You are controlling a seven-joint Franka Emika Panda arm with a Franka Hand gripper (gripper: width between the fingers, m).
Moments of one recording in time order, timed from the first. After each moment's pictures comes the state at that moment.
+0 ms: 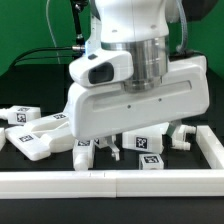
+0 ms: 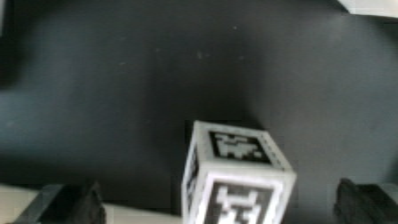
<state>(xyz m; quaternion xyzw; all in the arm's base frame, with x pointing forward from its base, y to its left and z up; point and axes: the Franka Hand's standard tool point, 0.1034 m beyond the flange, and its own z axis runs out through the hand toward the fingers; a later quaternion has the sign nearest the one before) 0.631 0.026 0.027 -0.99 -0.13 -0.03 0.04</state>
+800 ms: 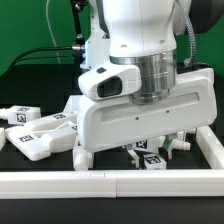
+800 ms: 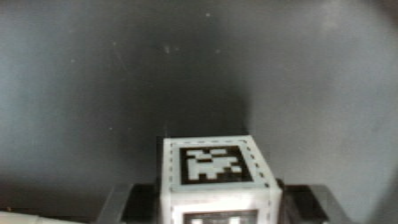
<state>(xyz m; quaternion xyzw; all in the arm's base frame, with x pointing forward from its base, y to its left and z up) 0.633 0.034 0.020 -0.99 -0.13 -0.04 0.05</state>
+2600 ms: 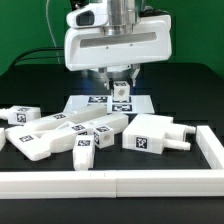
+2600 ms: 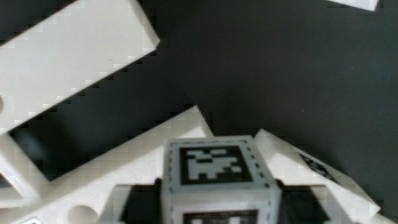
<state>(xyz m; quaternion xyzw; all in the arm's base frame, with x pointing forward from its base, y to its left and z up) 0.440 0.002 0.077 -1.00 -0.08 -0.02 0.03</state>
